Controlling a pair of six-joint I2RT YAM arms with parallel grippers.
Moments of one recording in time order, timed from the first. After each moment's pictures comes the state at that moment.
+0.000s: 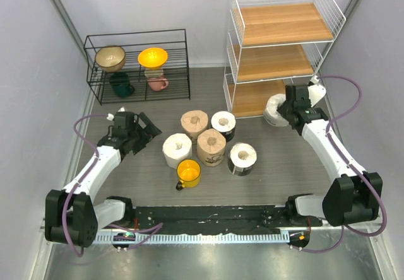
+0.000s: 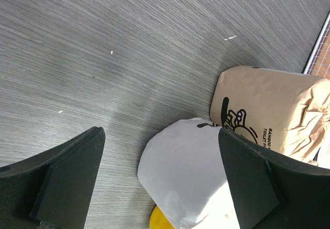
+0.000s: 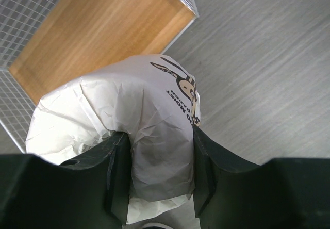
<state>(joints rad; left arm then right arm) -0.15 1.14 0.67 -0.35 0.05 -0.82 0.13 1.28 1.03 -0.53 0.45 0.72</state>
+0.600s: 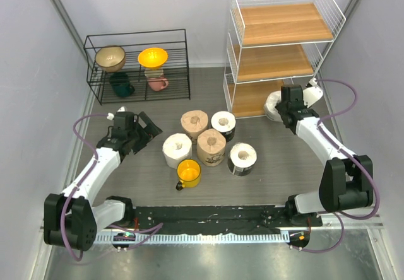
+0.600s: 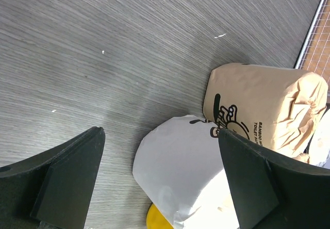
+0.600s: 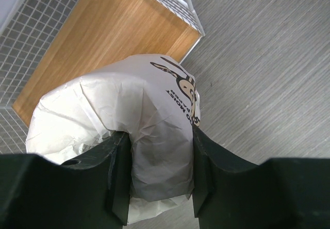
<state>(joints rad) -0.16 1.11 0.67 -0.35 0.05 -0.82 0.12 1.39 0.97 -0.30 0.51 0.80</state>
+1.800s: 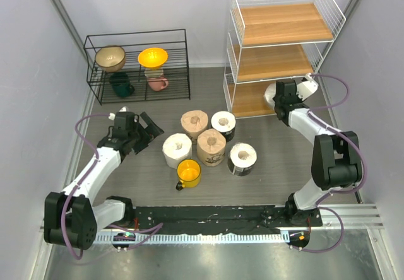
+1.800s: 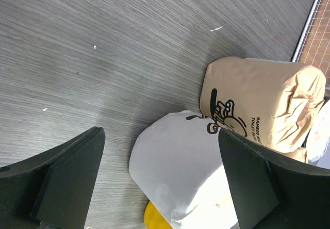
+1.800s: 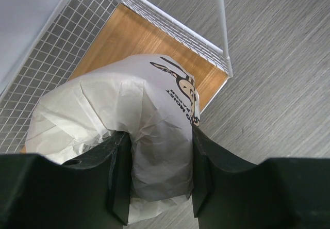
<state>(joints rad) -0.16 1.12 0.67 -0.34 0.09 -0.82 0.12 1.60 1.02 -0.06 0.59 0.79</state>
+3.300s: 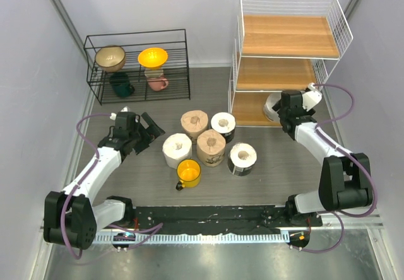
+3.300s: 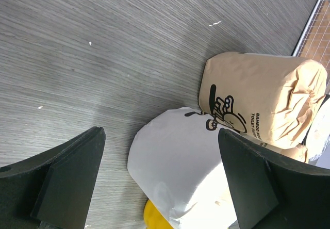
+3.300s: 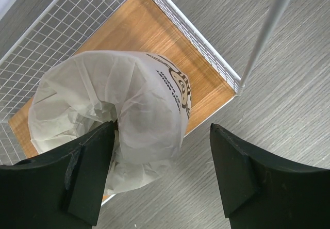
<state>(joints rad) -0.18 1.12 0.67 -0.34 0.09 -0.82 0.12 1.40 0.86 -0.11 0.54 0.73</state>
